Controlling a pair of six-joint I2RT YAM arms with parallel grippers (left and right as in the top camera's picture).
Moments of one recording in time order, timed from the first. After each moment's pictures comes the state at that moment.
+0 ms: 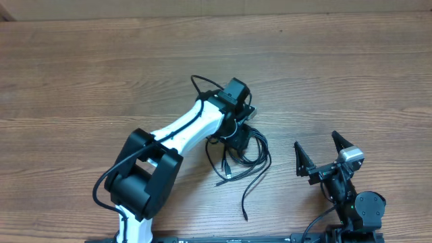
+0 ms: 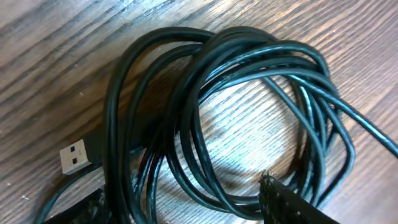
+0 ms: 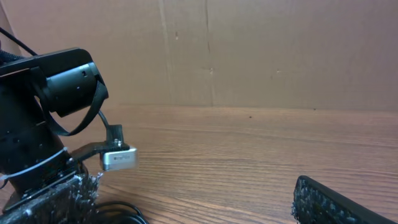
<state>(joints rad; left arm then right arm) -0.63 1.99 1.36 -0.78 0.25 -0.07 0.00 0.01 0.02 -0.01 -0.30 0.10</state>
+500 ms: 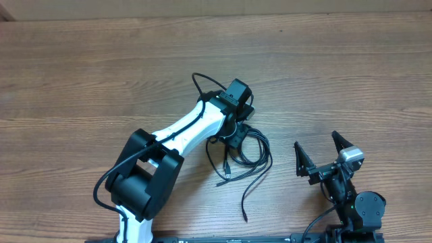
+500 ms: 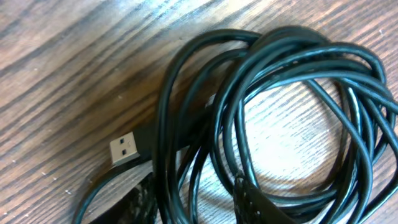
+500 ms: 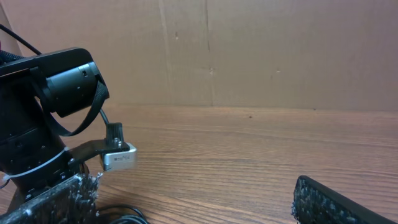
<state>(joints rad) -0.64 1.99 1.36 -0.78 0.16 -0.05 0.00 0.01 0.02 -0.01 -0.31 0.10</state>
